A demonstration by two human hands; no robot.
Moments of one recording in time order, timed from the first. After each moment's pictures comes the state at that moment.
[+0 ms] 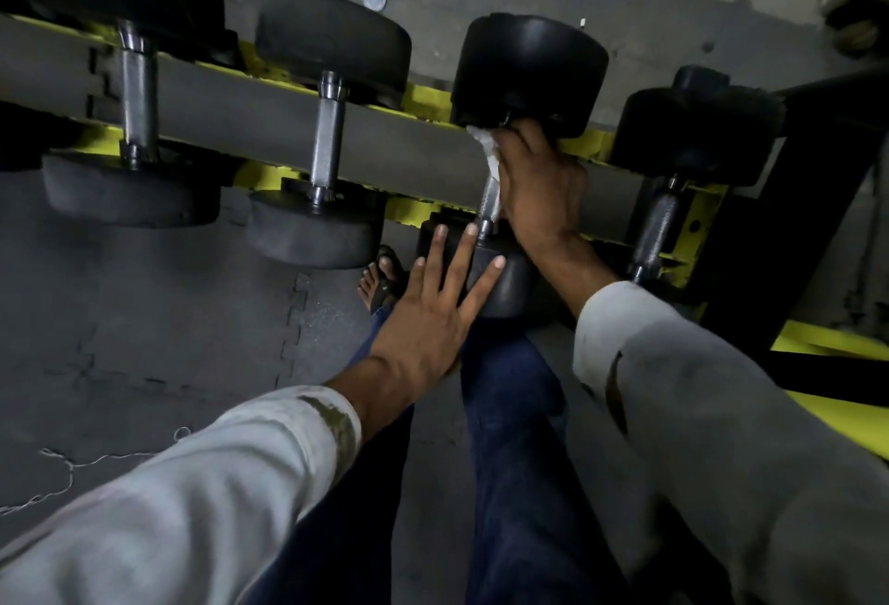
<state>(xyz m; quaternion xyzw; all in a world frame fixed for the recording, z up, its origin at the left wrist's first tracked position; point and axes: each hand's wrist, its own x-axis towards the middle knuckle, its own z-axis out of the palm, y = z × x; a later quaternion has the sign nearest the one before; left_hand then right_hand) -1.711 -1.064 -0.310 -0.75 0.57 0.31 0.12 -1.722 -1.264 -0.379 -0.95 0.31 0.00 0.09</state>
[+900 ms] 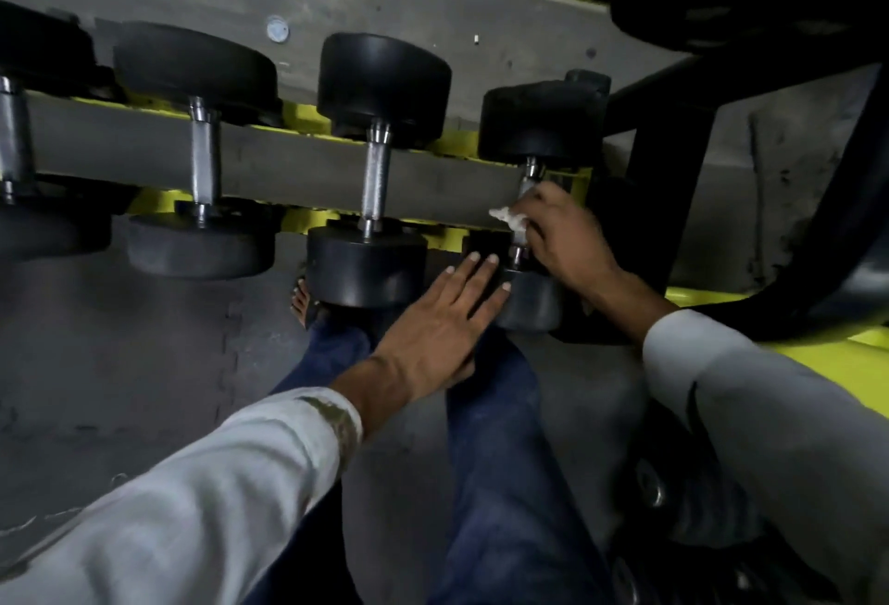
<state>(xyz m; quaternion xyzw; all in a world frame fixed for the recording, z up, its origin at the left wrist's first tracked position) -1.803 -1.150 -0.287 -0.66 0.68 0.33 0.01 -1.897 -1.367 -0.310 -0.92 0.25 0.11 0.27</state>
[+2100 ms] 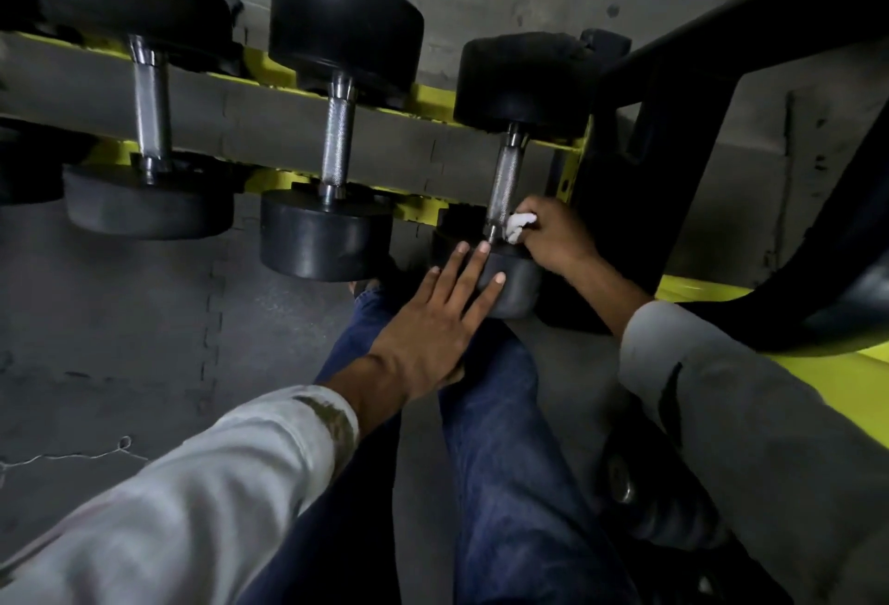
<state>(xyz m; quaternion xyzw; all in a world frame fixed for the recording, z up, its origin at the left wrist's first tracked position) -1.862 -1.172 -0.302 -0.69 0.63 0.37 0.06 -1.936 -1.384 -0.367 -0.77 0.45 0.25 0.38</state>
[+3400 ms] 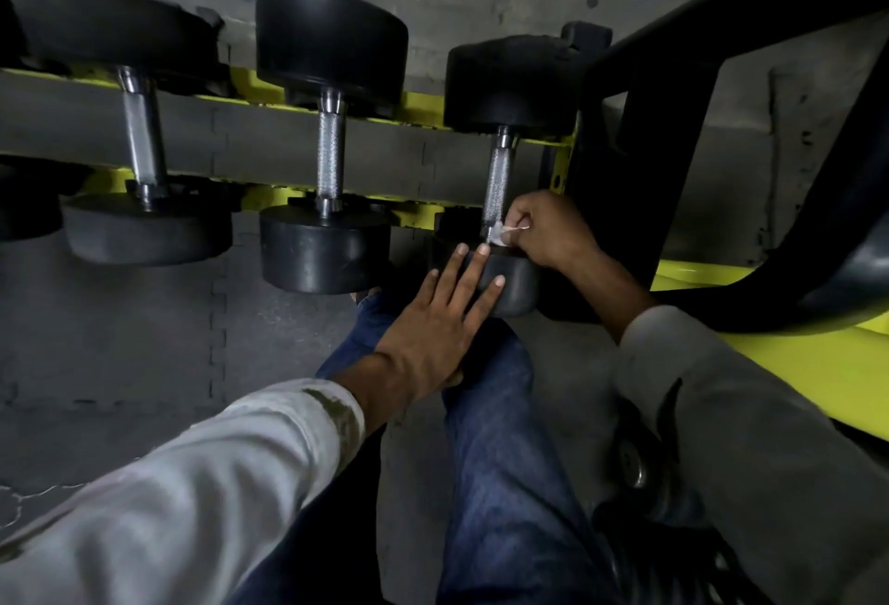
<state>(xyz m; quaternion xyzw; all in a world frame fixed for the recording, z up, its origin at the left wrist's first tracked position) -1.854 -1.173 -0.307 -0.66 0.65 0.36 0.10 -1.925 -1.381 -0.346 -0.77 0.44 0.25 0.38</state>
